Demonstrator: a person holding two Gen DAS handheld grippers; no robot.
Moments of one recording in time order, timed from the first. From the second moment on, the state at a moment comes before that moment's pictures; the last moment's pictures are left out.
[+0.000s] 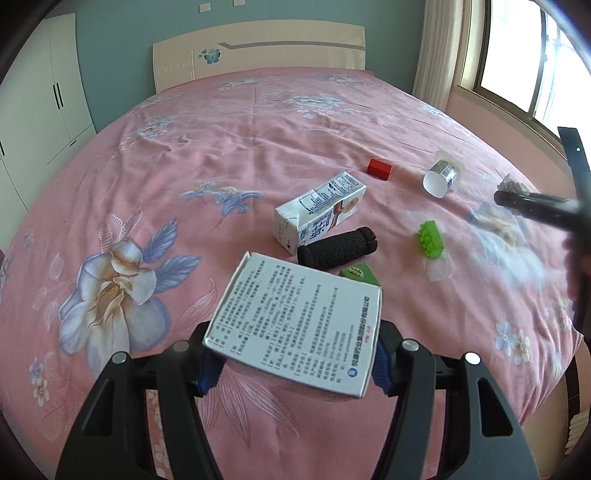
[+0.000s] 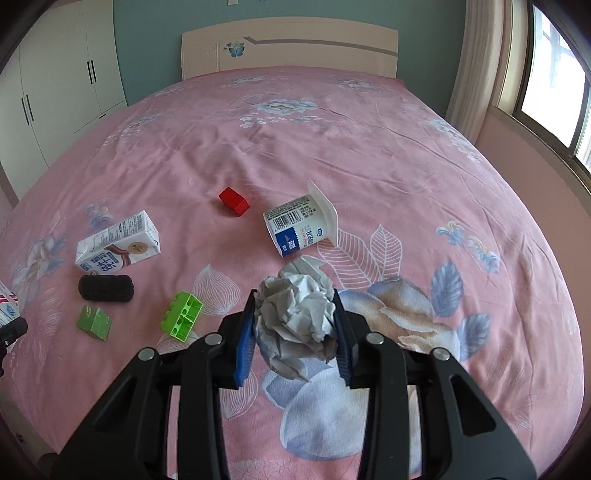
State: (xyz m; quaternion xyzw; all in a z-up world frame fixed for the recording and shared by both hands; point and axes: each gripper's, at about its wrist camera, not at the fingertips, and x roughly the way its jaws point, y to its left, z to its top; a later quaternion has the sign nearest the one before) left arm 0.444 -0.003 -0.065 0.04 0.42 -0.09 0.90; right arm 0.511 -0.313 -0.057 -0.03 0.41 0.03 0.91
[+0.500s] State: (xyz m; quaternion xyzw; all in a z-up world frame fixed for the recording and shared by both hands) left arm 0.324 0.010 0.117 0.05 0.27 -0.07 0.96; right arm 0.349 -0.268 0.143 -0.09 0.28 0.05 0.96
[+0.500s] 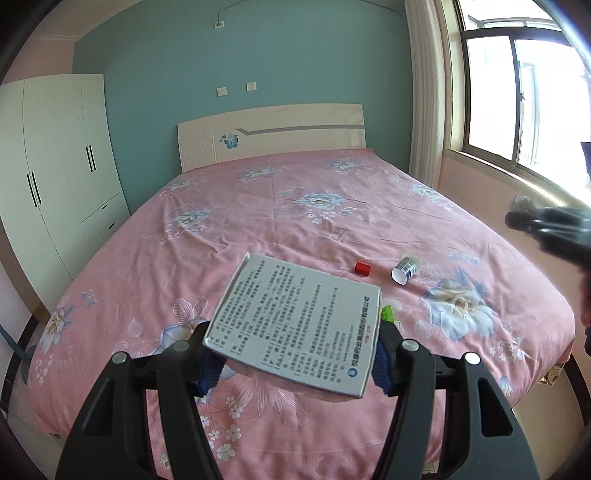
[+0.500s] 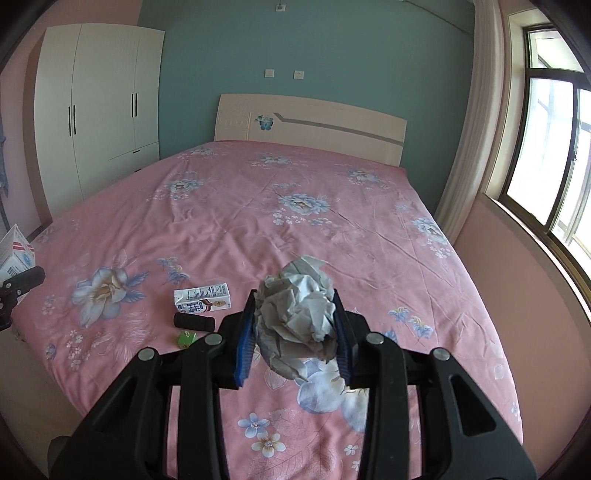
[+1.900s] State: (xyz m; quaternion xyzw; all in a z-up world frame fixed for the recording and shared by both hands) left arm 0.156 0.018 0.047 0.13 0.36 -0.09 0.92; right arm 0.113 -0.177 0.075 -0.14 0.34 0.18 0.91
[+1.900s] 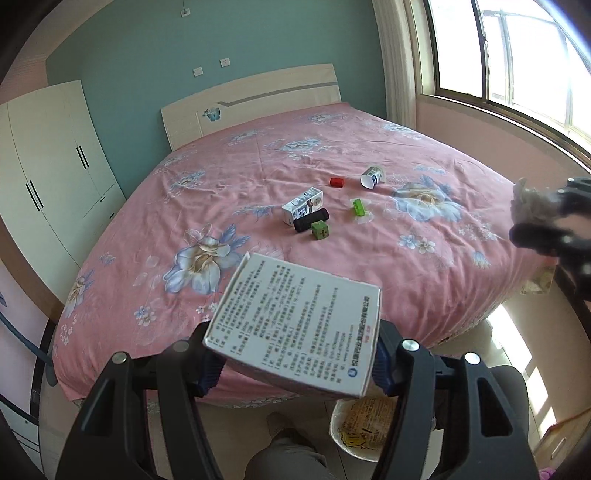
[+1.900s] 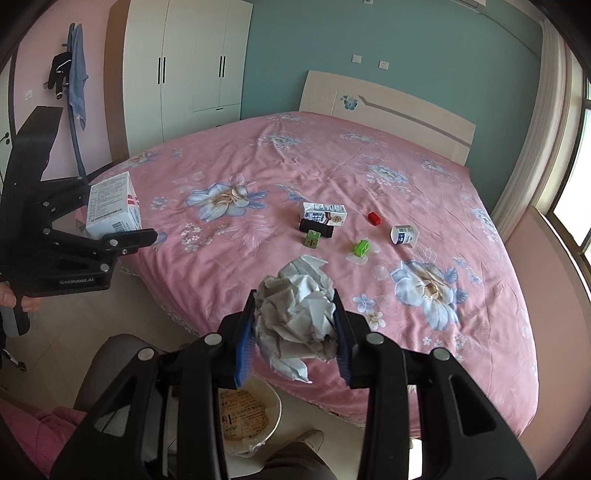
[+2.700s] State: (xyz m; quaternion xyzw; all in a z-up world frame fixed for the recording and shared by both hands) left arm 0.184 -0.004 -0.182 0.10 0.57 -0.12 0.81; right arm 0.131 -0.153 -0.194 -0.09 0.57 0.21 0.79
